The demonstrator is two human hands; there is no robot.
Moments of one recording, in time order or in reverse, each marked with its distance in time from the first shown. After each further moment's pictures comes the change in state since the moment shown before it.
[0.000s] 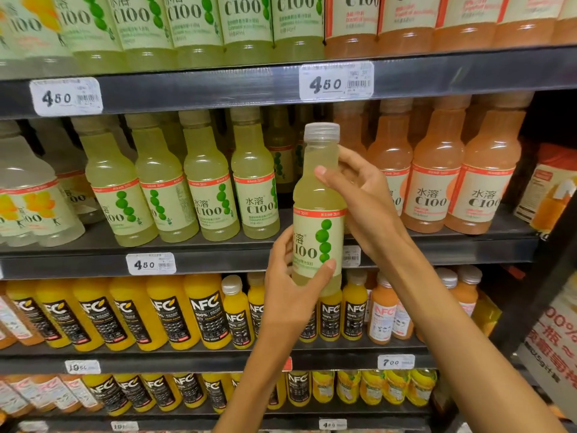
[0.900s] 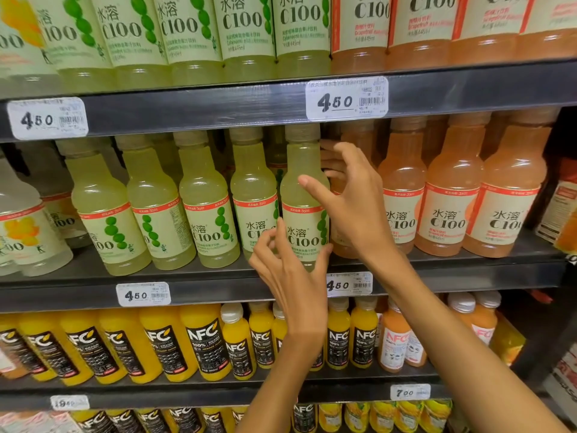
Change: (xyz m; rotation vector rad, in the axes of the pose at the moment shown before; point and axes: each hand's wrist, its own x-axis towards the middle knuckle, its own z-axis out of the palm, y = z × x) left_hand 0.059 -0.018 0.029 0.504 0.501 0.286; right_hand 0.041 0.011 0.016 -0.737 0.173 -0.364
